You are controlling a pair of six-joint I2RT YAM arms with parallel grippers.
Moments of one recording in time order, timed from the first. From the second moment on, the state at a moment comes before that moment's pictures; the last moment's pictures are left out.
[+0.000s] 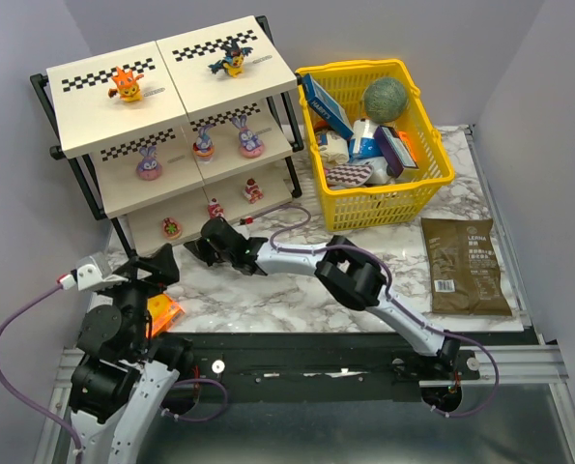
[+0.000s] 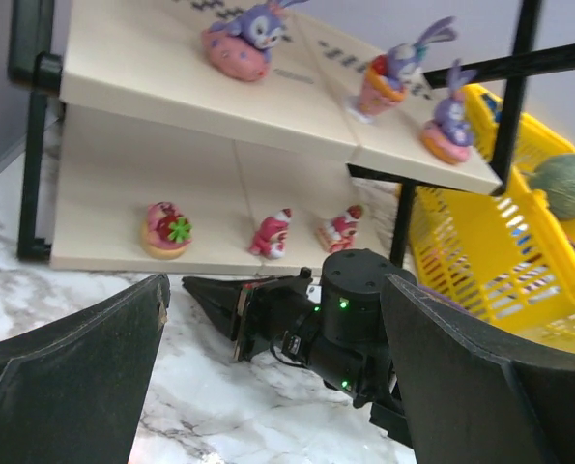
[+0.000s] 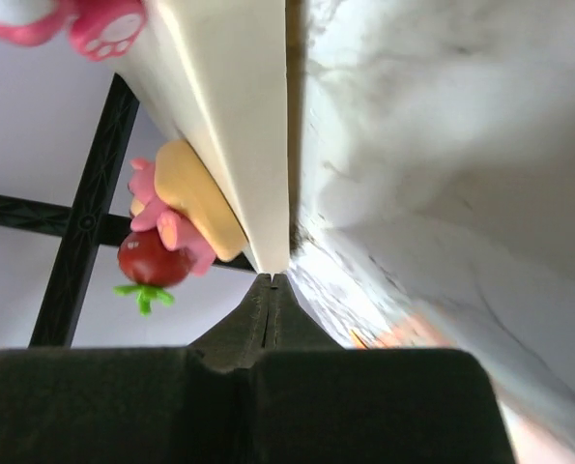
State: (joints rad) left arm -0.35 0.04 0.69 -0.64 -0.49 -0.49; right arm 1.11 2.56 1.97 0.05 0.19 1.93
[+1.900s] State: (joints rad) left arm -0.35 0.29 1.07 -0.81 -0.25 -0.37; right arm 1.12 0.66 0.77 -0.36 0.57 0.77
